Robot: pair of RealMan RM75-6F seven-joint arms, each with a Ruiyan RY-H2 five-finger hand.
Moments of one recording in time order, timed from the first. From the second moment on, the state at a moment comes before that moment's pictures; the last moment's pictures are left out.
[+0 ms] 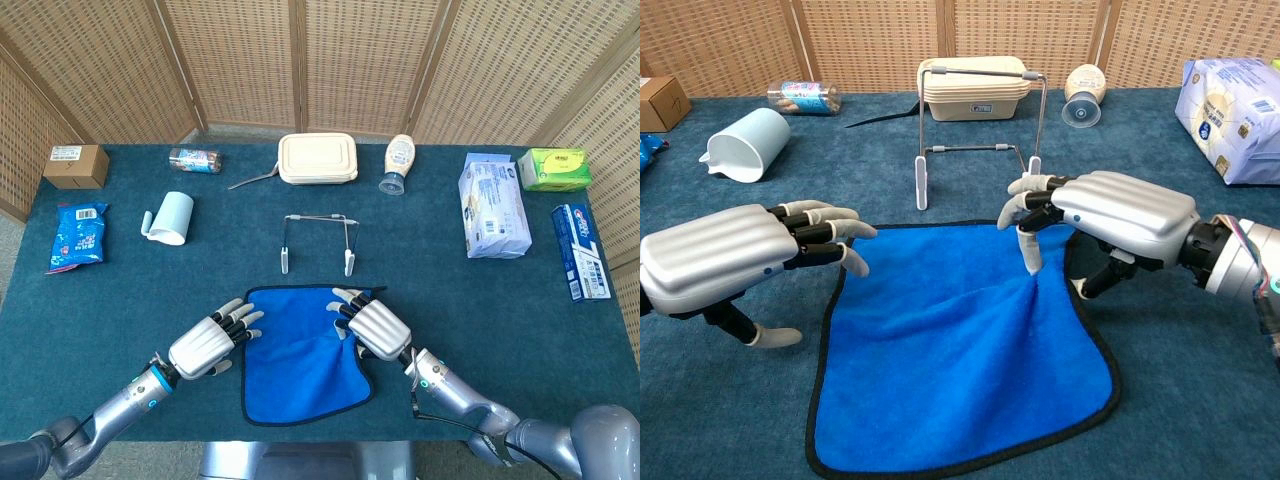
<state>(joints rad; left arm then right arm) -0.52 -1.61 0.08 -1.20 1.87 1.18 0.07 0.68 -1.70 -0.04 -1.18 -1.71 1.17 0.09</state>
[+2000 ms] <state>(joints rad) -0.64 -1.82 0.09 -1.02 1.78 1.18 -0.02 0.66 -1.68 -0.02 -1.17 -1.68 1.17 0.12</state>
